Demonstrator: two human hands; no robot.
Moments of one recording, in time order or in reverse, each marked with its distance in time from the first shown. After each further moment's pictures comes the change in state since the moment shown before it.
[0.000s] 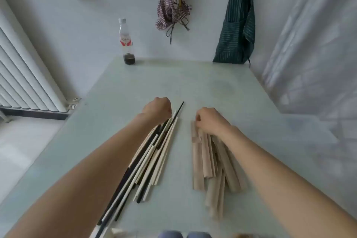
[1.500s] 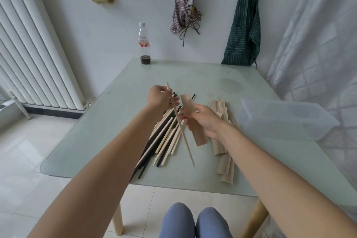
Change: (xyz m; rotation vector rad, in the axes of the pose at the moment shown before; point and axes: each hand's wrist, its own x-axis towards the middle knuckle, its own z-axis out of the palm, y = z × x) left_hand -0.096 -0.008 -0.008 -1.259 0.286 -0.213; right_hand -0.081 -0.047 0.042 1.178 -0.215 -0.115
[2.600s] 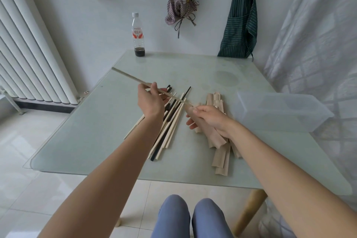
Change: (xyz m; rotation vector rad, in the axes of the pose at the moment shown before) left_hand -0.008 -0.029 0.013 -0.230 0.373 0.132; right_hand -0.001 0.020 -0.036 -0.296 -0.028 -0.032
